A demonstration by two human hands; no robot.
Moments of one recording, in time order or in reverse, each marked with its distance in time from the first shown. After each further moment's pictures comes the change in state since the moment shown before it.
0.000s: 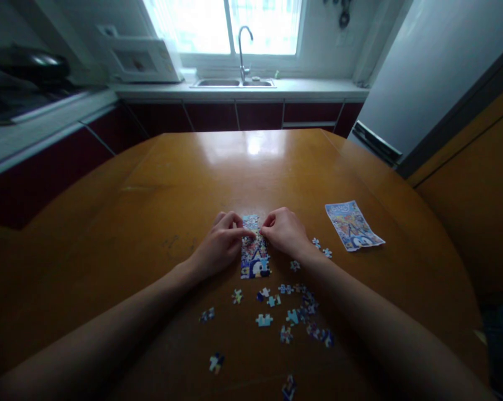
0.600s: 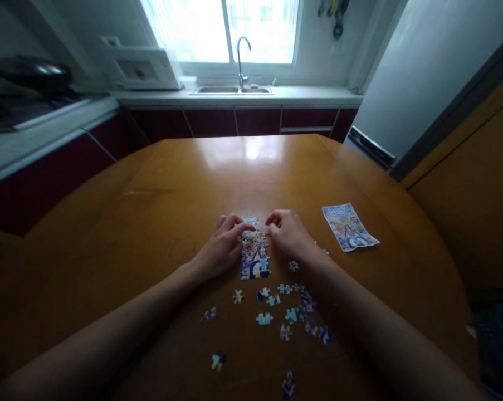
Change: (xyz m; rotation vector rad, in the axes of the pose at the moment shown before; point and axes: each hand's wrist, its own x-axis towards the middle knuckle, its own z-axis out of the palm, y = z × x) left_hand 0.000 0.002 -0.001 0.066 -0.053 -0.007; right_hand -0.009 0.000 -0.011 0.040 0.089 -0.122
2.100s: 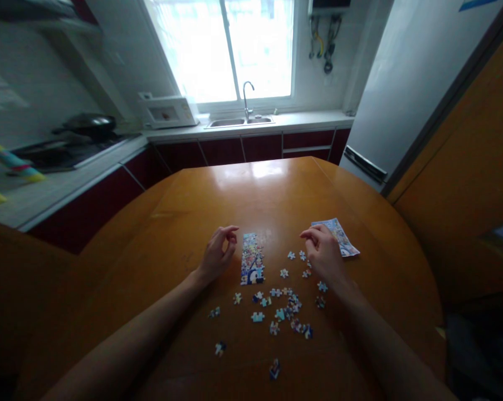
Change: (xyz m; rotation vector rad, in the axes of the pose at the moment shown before) left_hand 0.003 -0.005 -0.010 -0.035 0.402 0.081; right_hand -0.059 0.048 -0.069 0.003 0.409 -0.173
